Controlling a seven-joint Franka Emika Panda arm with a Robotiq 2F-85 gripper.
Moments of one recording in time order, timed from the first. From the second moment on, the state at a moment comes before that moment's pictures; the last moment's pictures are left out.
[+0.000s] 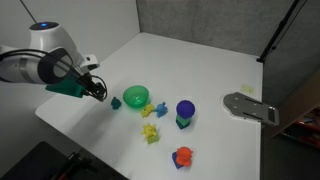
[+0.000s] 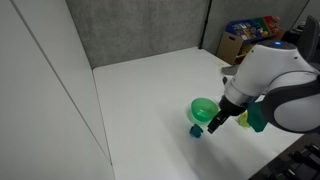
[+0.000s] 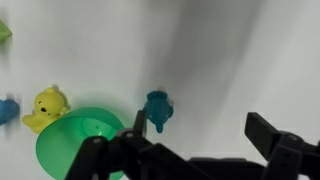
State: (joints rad) arm 0.22 0.23 0.16 -2.53 0.01 2.85 0.17
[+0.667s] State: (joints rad) arm 0.35 0.42 0.01 -2.35 -0.10 2.82 0.28
